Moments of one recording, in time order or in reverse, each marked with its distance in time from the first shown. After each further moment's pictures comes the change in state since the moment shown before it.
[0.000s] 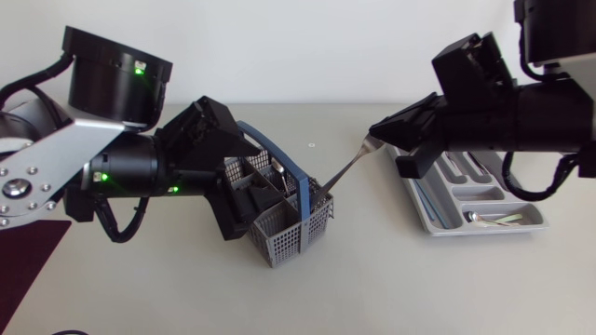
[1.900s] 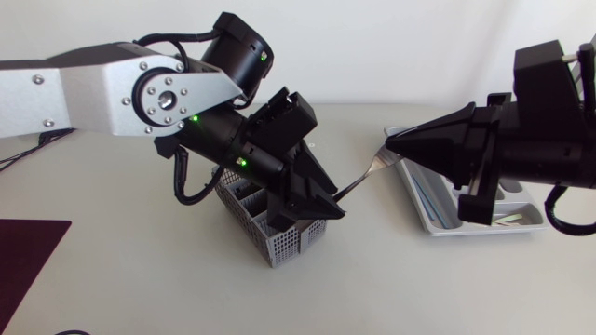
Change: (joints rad) left arm -0.039 0.388 0.375 -0.314 0.492 0.076; right arm -0.039 -0.224 -0.117 -0.002 -0.237 -0.010
